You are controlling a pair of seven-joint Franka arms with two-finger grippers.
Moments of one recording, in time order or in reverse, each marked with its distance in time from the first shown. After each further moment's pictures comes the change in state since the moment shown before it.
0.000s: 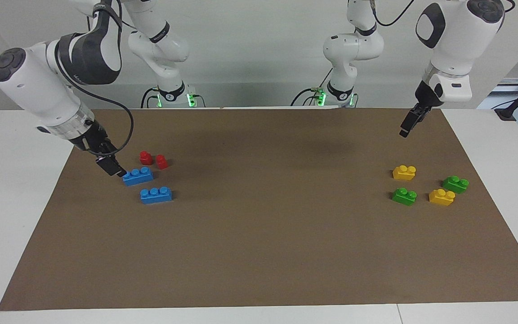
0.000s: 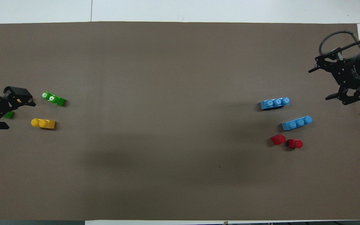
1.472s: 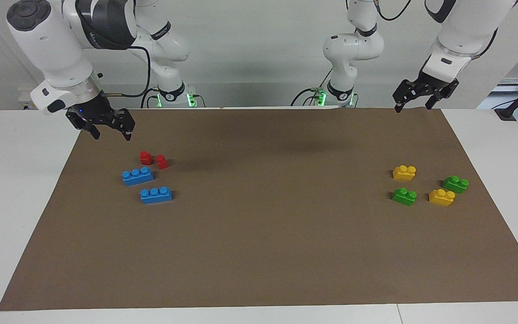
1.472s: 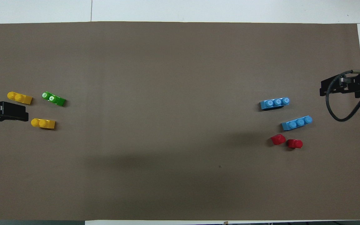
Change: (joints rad) left arm -0.021 0.033 -0.019 0.228 0.002 -0.282 0.658; right arm 0.050 -0.140 0.005 0.018 -0.209 -0.146 -1.000
